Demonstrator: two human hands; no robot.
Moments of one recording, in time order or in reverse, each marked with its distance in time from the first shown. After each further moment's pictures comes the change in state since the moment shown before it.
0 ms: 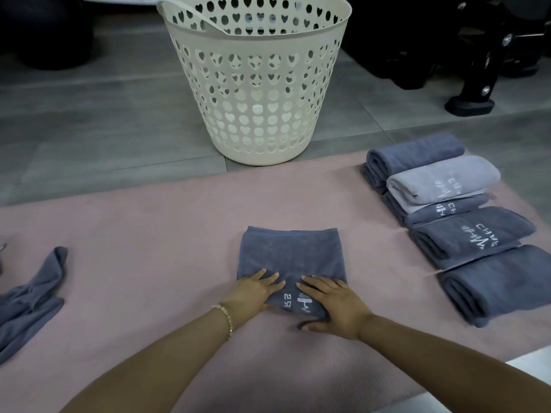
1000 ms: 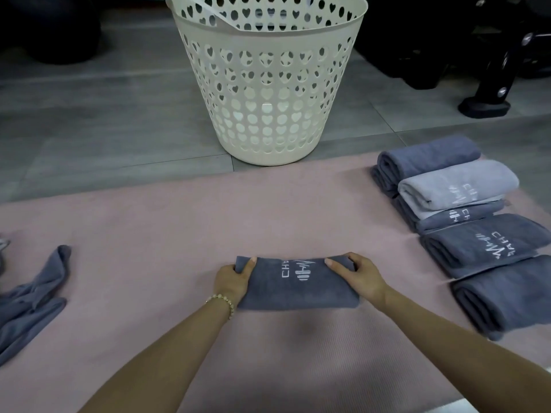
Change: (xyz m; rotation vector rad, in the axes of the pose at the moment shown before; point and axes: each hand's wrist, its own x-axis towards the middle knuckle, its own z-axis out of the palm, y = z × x) left_hand 0.006 -0.033 0.006 -1.354 0.515 -0.840; right_hand 0.031 0.026 -0.042 0.971 0.354 0.534
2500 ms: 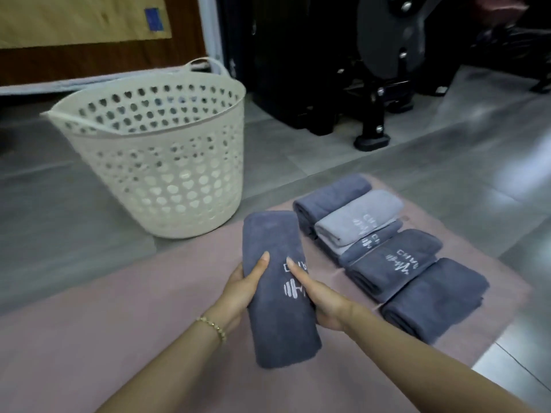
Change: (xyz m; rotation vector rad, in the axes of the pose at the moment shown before) left_hand -0.067 0.185 0.072 -0.382 -0.618 0.273; right_hand -0.029 -0.085 -0.078 0.677 -0.264 0.131
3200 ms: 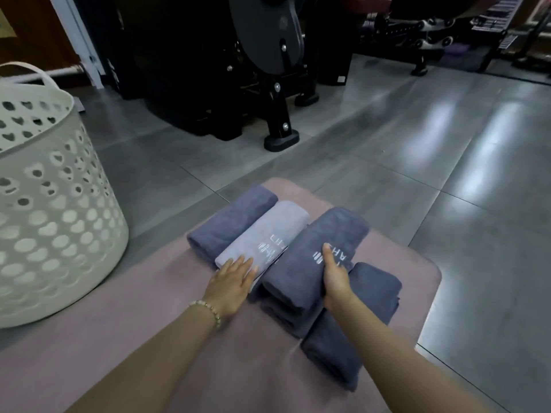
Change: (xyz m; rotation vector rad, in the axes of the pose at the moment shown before) left_hand 0.184 -0.031 0.153 1.427 -0.345 0.283; right_hand 0.024 -0.026 -0.241 0.537 0.922 -0.345
